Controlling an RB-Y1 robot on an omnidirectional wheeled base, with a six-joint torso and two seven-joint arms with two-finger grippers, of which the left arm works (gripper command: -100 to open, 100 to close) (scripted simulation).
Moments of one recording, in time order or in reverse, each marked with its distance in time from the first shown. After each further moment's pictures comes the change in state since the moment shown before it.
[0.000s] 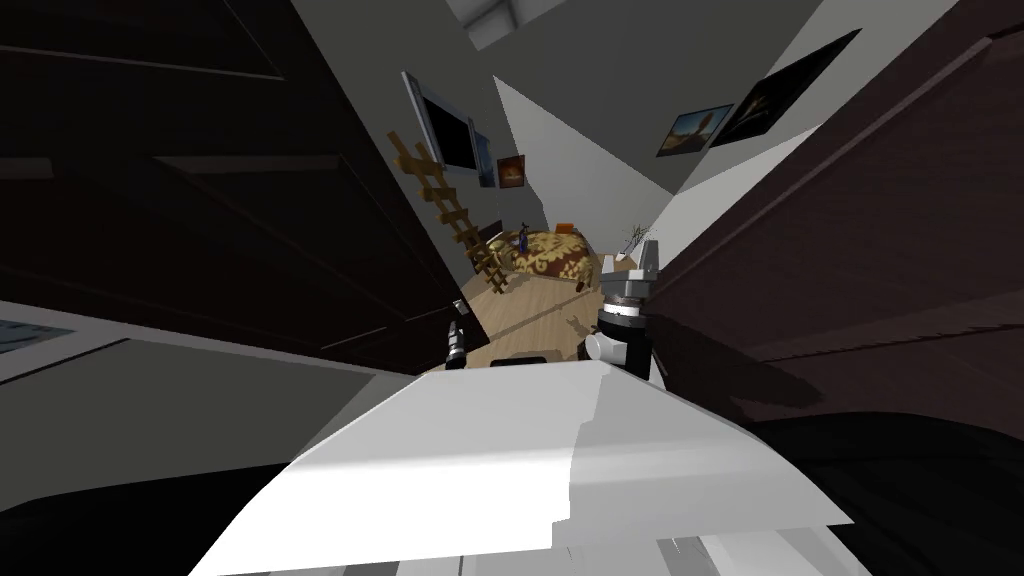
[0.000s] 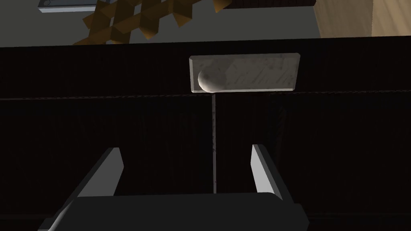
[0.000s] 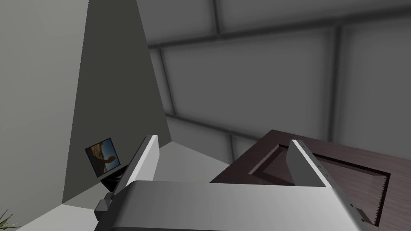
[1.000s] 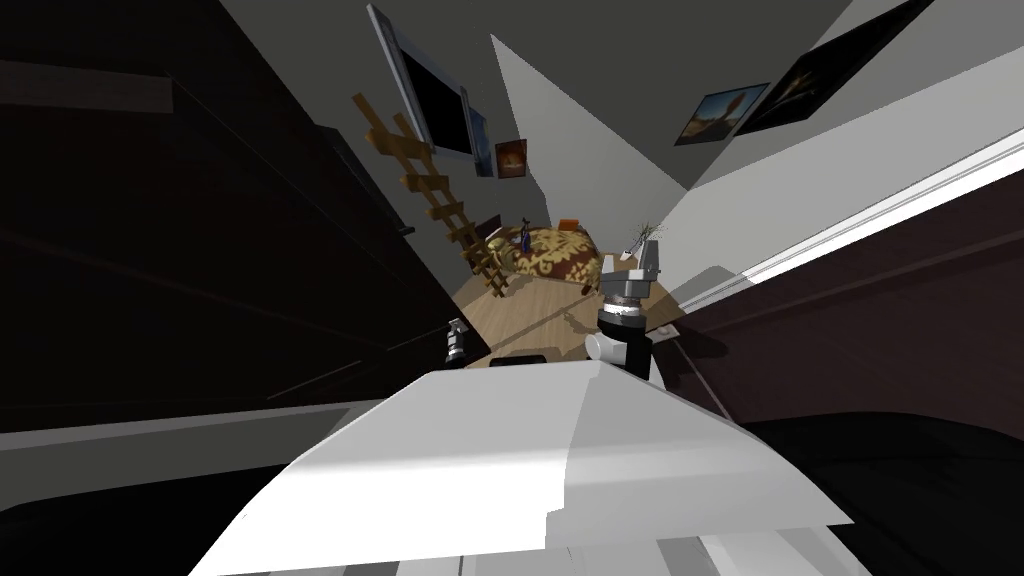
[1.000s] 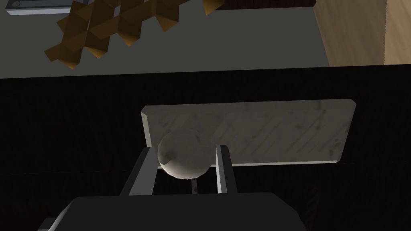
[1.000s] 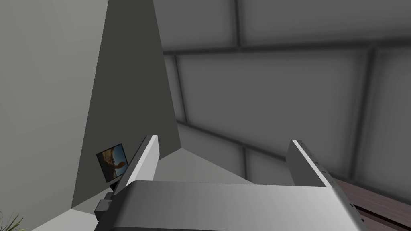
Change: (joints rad) arm -0.020 -0.001 0.017 0.039 0.005 -0.036 -0.003
